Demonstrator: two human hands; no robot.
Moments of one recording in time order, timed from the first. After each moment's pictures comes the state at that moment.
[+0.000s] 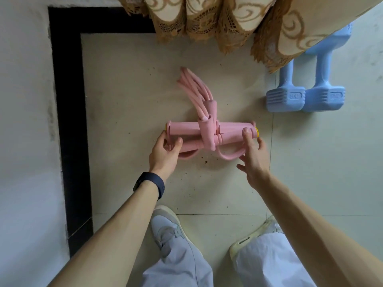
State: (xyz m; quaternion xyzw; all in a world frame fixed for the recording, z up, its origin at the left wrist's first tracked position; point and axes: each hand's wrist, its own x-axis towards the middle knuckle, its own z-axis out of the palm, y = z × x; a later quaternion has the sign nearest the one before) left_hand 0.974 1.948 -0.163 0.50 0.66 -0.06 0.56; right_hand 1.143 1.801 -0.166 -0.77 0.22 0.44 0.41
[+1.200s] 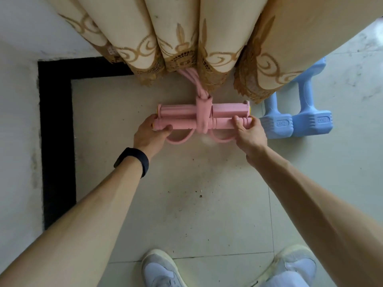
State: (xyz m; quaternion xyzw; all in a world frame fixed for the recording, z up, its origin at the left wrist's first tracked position) left_hand 1.062 2.051 -0.172 0.60 0.59 -0.04 0.54; right_hand 1.238 1.876 -0.190 -0.85 0.05 0.36 0.38
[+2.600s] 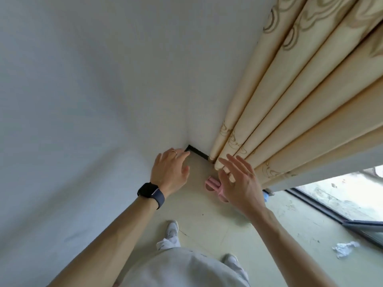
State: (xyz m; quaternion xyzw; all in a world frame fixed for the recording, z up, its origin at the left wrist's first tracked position) left_hand 0.891 1.965 0.586 0.81 0.56 0.02 0.18; right_hand 1.103 1.877 0.612 -0.73 -0.63 0.19 0.18
